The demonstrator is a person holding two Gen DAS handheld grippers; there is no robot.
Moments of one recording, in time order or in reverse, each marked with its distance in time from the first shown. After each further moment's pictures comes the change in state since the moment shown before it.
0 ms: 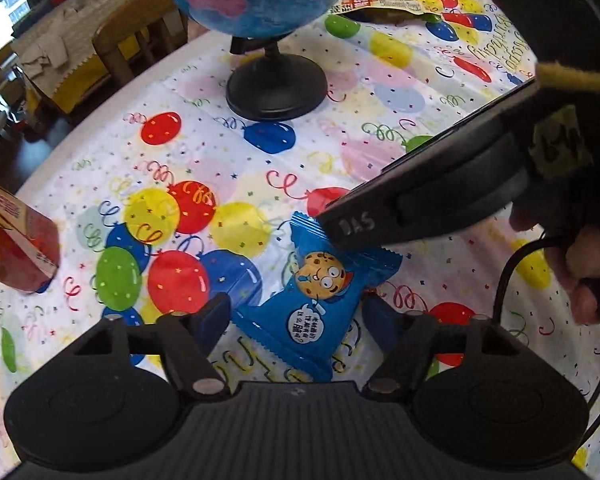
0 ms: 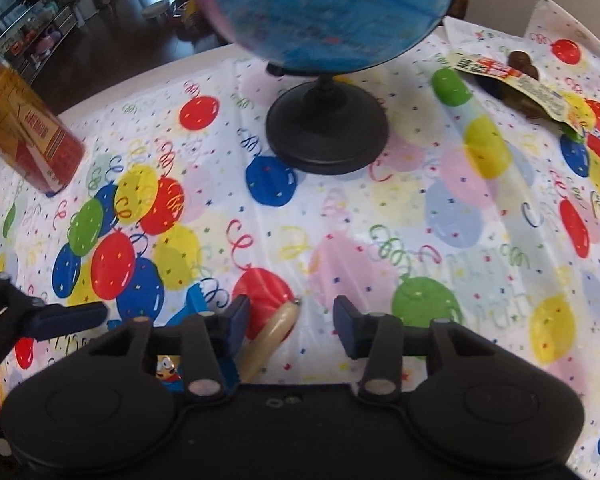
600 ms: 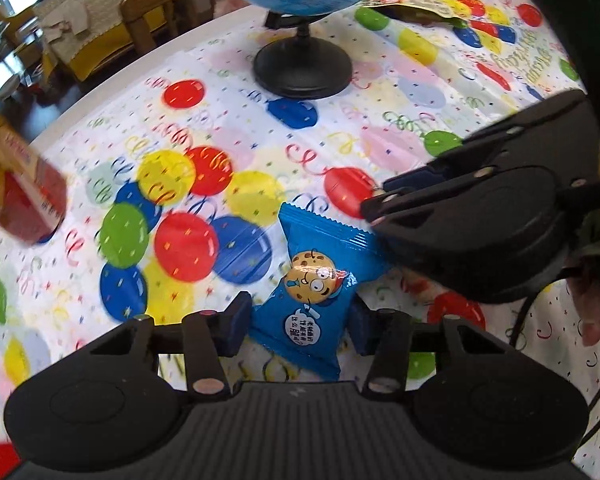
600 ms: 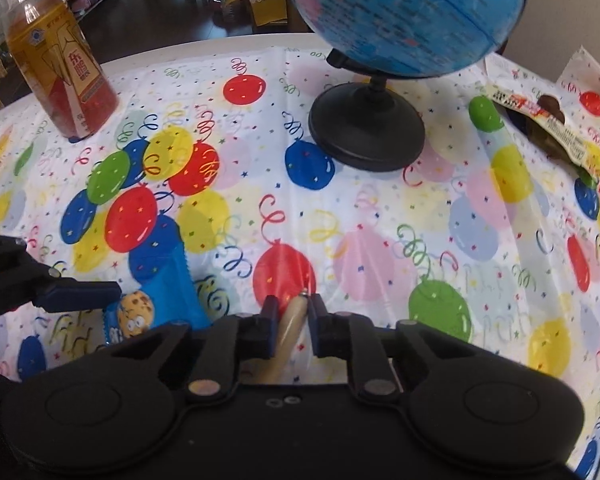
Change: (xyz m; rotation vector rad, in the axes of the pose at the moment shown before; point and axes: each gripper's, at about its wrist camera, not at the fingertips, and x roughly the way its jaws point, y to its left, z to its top) left arm -0.005 0.009 -0.016 -0.129 0.026 0.017; right arm -0.006 0.017 -0.017 -0.163 -0.017 -0.006
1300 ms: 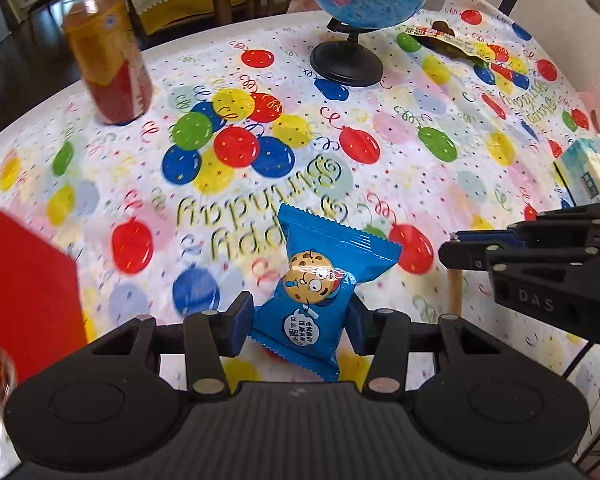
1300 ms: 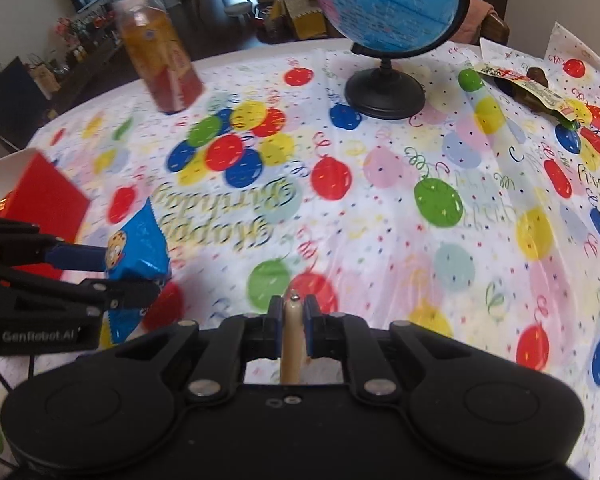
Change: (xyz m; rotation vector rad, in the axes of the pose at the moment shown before) left arm -0.088 -0.010 -0.081 -0.257 -0.033 0.021; right arm -0.098 -0.001 -0.096 -0.010 -0.057 0.165
